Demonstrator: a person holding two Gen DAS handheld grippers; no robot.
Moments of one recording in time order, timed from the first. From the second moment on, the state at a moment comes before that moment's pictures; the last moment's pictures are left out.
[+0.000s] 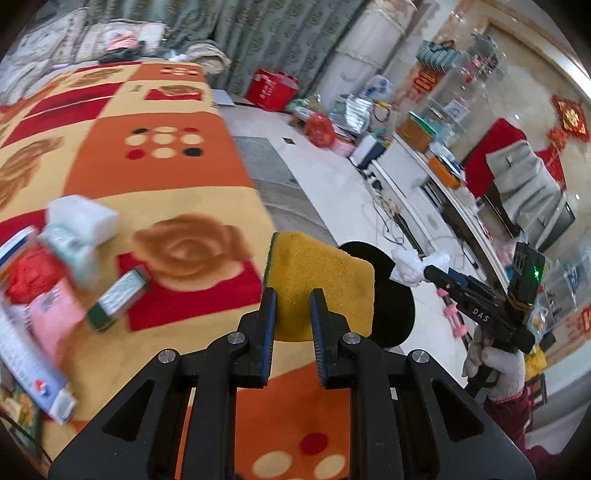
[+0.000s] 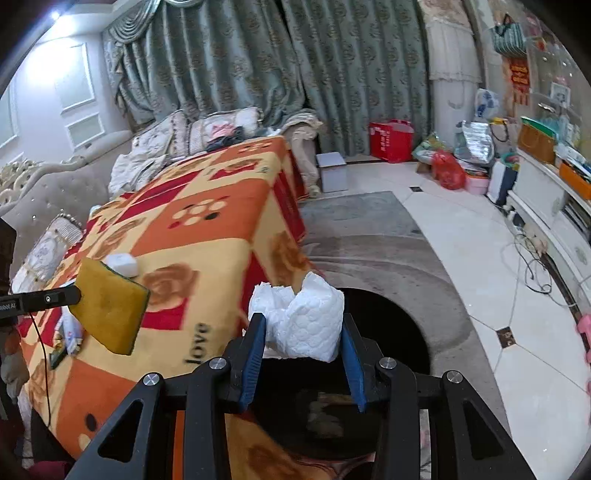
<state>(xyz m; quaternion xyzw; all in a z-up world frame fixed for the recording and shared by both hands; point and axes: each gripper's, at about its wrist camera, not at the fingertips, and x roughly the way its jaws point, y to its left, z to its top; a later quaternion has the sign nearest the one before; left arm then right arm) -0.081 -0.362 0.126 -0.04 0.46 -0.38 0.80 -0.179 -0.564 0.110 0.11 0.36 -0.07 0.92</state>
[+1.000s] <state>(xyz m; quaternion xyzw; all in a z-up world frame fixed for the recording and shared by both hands) -0.073 -0.505 0.079 0.02 0.50 -0.44 0.75 -0.196 -0.628 0.062 0.18 0.33 -0.10 0.92</state>
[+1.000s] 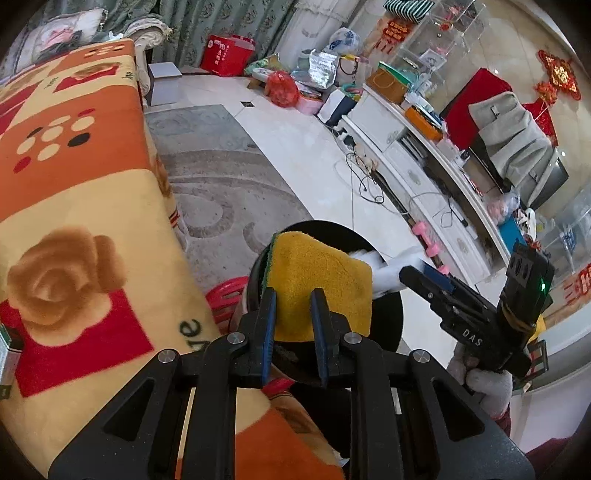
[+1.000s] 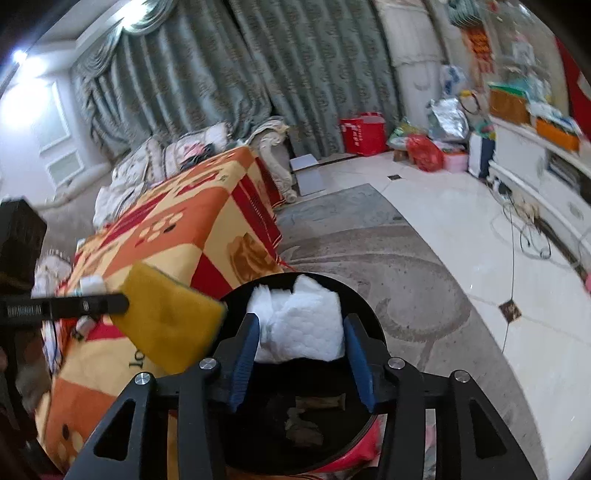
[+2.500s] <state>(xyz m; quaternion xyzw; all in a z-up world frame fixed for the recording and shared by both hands) -0.112 -0.222 0.093 0.04 0.44 -0.19 0.88 -0.155 -0.389 0.088 0.13 0.43 -0.02 0.90</state>
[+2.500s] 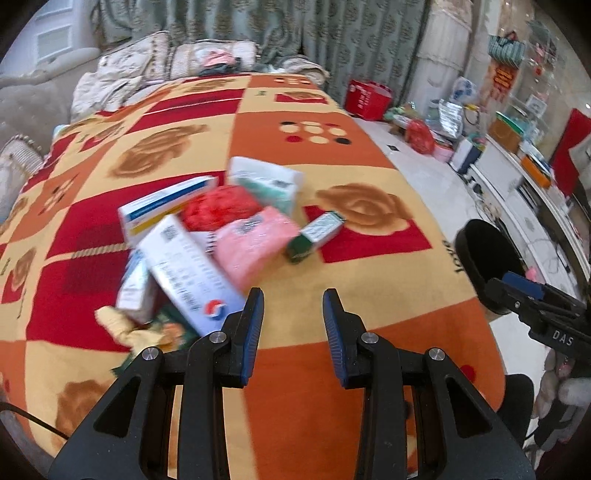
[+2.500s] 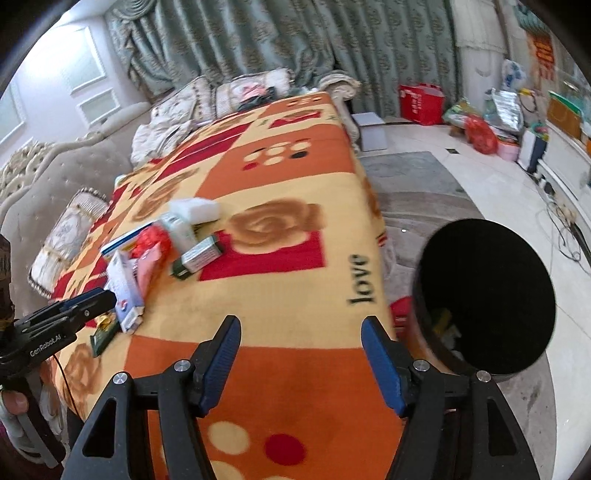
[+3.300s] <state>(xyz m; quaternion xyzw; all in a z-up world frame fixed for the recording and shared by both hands) -0.124 -0.075 0.059 -0.02 0.48 -0.12 0.87 -0.090 -0.257 0.067 0.09 0.46 0.12 0.88</state>
